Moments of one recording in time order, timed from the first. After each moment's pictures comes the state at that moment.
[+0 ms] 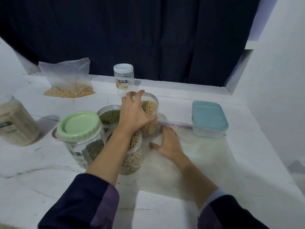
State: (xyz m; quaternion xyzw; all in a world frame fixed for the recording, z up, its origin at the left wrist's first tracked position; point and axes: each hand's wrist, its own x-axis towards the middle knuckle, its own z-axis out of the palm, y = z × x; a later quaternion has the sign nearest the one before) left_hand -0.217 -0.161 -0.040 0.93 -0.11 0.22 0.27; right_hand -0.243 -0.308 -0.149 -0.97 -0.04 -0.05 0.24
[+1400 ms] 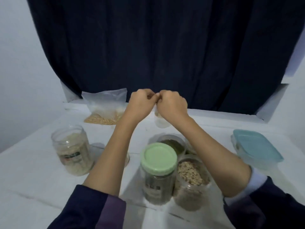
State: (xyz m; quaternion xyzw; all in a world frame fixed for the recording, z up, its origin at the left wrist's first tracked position) left_hand -0.196 0.005 0.088 0.87 -0.16 0.21 0.42; right_hand -0.212 -0.101 0.093 -0.95 -0.04 -0.23 0.21
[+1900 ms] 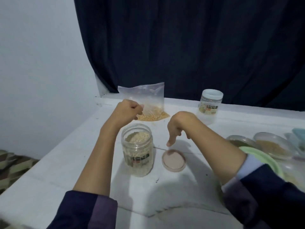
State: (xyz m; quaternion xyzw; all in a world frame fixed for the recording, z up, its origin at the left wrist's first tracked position) left_hand -0.139 0.265 0.049 0.90 -0.09 0.07 0.43; right_hand -0.145 0.093 0.063 -0.94 -0.05 0.30 -0.15
